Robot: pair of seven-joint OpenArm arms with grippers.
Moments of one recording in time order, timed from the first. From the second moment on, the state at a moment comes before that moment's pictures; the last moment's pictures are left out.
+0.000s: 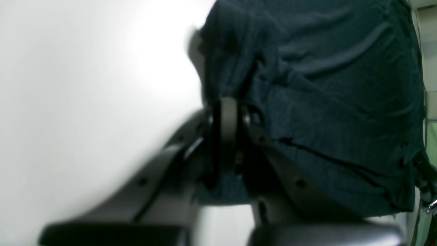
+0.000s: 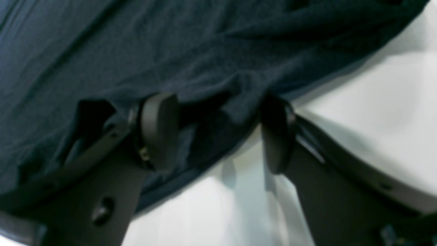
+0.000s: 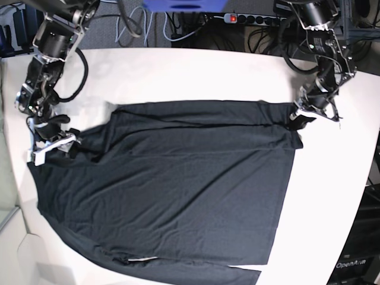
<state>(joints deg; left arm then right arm) 5.1 -6.9 -32.0 73.7 -39.7 -24.0 40.4 6.2 8.3 32.7 68.1 14.0 25.7 -31.8</state>
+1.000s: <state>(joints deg) 5.4 -8.6 -32.0 73.9 -39.5 -24.0 42.2 6.0 9.3 32.9 68.1 13.7 25.8 -33.4</state>
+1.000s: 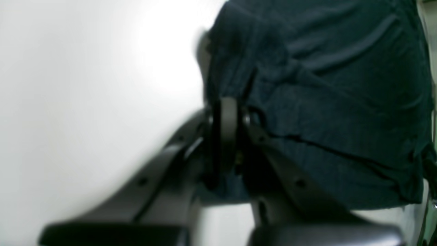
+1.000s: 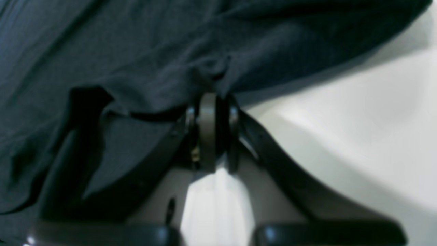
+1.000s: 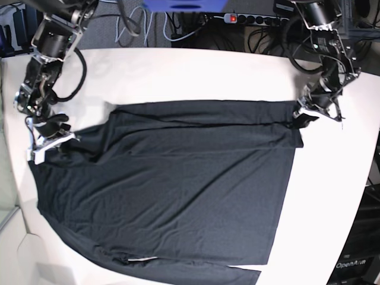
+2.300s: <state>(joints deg) 2.5 -9.4 -32.0 78.9 -38.4 -23.3 48.3 0.7 10.4 31.2 76.4 13.6 25.8 -34.0</state>
